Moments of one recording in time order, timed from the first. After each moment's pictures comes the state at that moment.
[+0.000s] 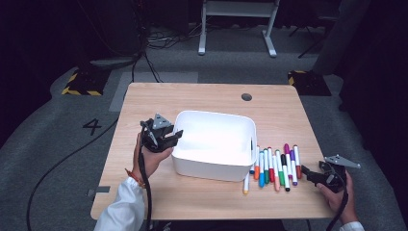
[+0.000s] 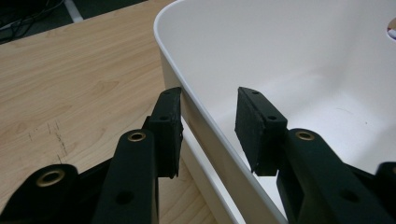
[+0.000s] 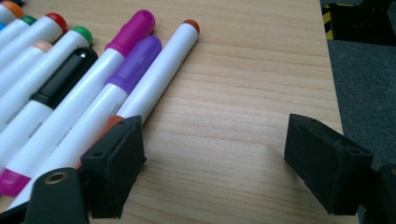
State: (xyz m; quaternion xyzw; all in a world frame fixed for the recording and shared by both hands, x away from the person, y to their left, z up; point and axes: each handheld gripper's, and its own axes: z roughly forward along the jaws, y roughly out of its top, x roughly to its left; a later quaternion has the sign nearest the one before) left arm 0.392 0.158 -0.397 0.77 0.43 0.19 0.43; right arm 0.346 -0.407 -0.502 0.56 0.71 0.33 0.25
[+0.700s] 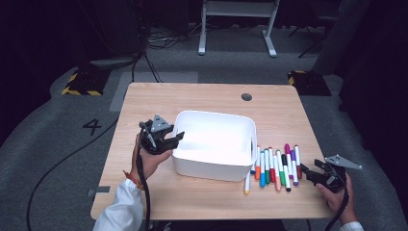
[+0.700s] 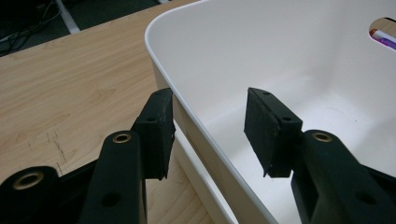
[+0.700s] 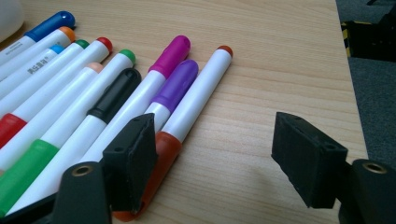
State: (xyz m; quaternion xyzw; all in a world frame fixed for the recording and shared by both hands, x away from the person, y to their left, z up) left arm 0.386 0.161 -0.393 0.78 0.40 0.20 0.43; right arm 0.341 -0.399 -0.493 0.53 0.72 0.37 0.25
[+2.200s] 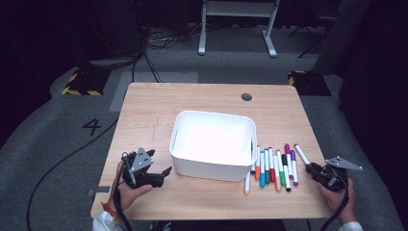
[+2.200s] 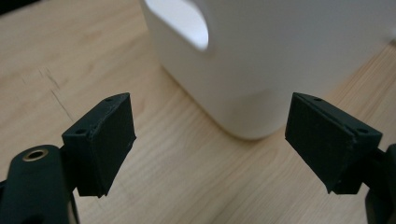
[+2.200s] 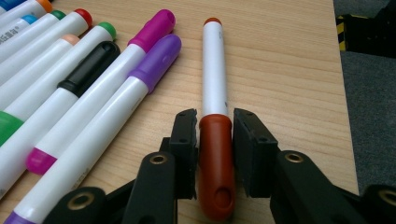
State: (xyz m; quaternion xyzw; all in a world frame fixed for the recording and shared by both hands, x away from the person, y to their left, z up) left arm 0.315 0.204 -0.452 0.82 0.35 0.20 0.40; right arm 0.340 -0.409 -0.501 0.53 0.73 0.34 0.25
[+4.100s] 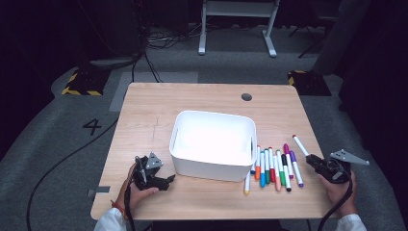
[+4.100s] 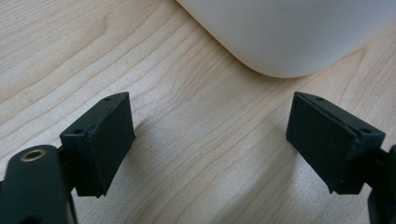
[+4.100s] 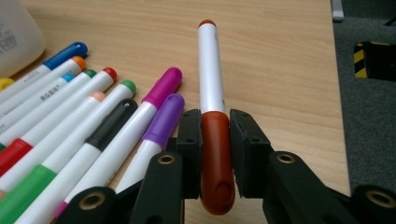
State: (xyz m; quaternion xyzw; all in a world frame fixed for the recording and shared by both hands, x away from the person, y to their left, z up) left arm 0.337 0.196 -0.503 0.85 0.38 0.13 0.34; right arm 0.354 -0.416 -0.483 0.50 0.72 0.41 0.25
